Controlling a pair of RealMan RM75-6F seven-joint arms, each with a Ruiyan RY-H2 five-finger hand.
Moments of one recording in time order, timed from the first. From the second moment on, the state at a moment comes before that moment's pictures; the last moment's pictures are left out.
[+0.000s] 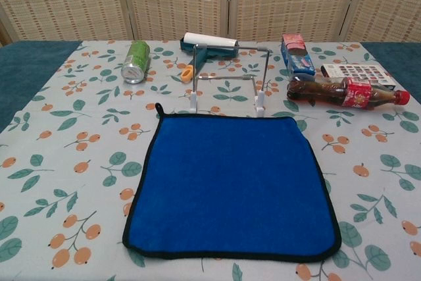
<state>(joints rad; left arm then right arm) -0.14 -1.18 -0.06 -1.71 1.44 1.51 0.12 0.06 -1.13 0.00 -1.51 -1.64 1.57 0.09</state>
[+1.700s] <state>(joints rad) -0.46 -1.42 0.11 -1.60 1.91 1.11 0.11 0.08 -1.11 0.01 -1.54 -1.66 1.55 0.08</state>
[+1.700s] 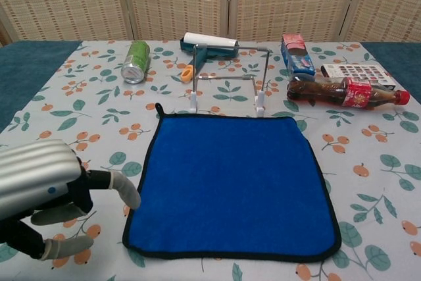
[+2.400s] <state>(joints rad) -0.51 -1.56 0.10 -1.55 1.77 1.00 0.19 0.08 -1.11 0.01 -1.54 -1.66 1.55 0.09</state>
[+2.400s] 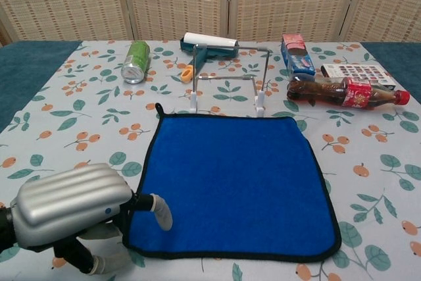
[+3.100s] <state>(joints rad) -0.53 -1.61 0.08 -1.52 1.68 0.99 0.22 0.07 -1.11 0.01 -1.53 -1.65 1.56 0.10</state>
